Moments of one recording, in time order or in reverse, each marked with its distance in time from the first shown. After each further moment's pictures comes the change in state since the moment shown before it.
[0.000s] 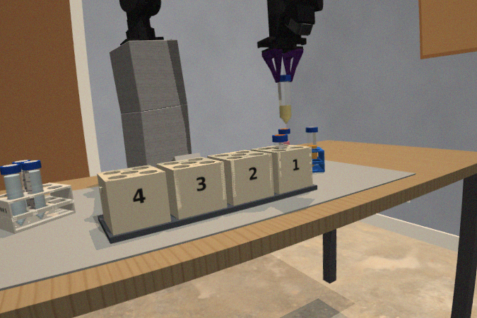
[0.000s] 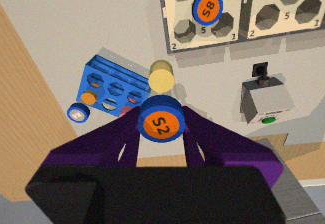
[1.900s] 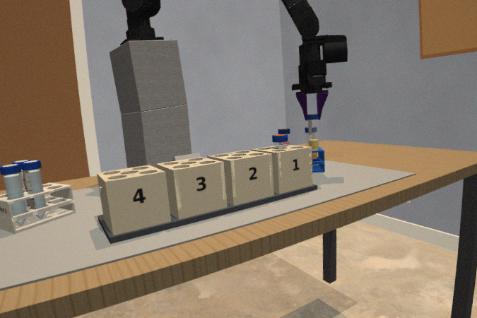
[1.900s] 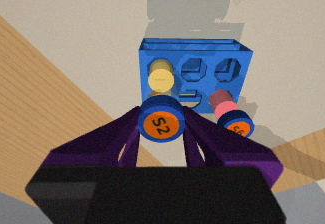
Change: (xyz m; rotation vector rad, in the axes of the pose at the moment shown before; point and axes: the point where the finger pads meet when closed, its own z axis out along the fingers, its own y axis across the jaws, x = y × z) arm 0.061 0.124 0.101 0.002 -0.002 0.470
